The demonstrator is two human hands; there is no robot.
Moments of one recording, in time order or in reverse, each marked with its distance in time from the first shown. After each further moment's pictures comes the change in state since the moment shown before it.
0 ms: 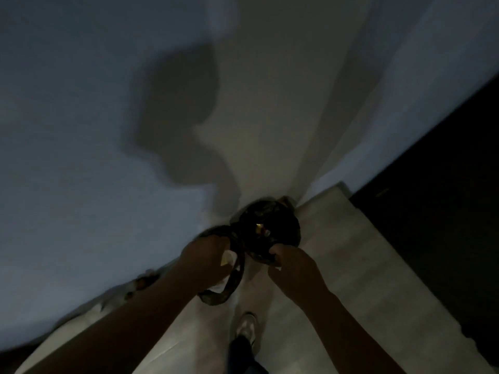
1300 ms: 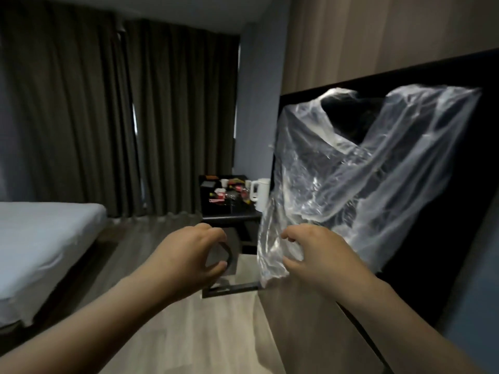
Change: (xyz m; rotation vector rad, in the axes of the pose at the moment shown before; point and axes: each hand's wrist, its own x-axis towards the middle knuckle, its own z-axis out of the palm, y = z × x) left_hand -0.999 -0.176 0.028 0.133 1.008 -1.676; right_hand -0.607 -0.755 0.300 -0.394 -0.121 -2.189
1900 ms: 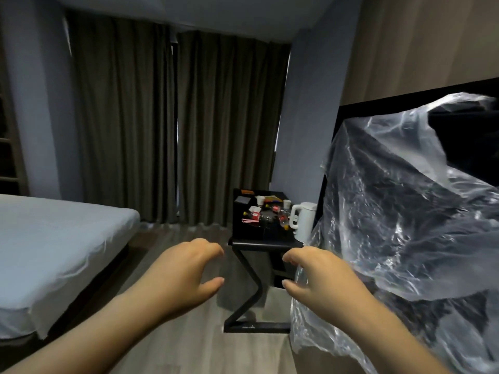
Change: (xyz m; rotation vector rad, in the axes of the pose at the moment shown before) left_hand 0.140 -0.155 0.069 0.026 -0.008 -0.190; right_hand 0.229 0.025 0.106 0.078 -0.070 -0.172
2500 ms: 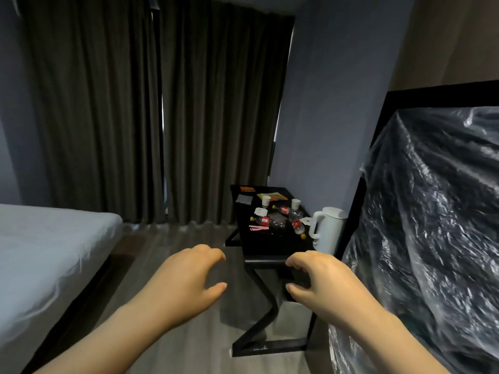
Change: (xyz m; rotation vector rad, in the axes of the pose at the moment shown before) left_hand 0.191 -0.242 0.078 -0.090 -0.076 0.021; right_hand 0.276 -0.023 0.121 -0.006 -0.072 0.118
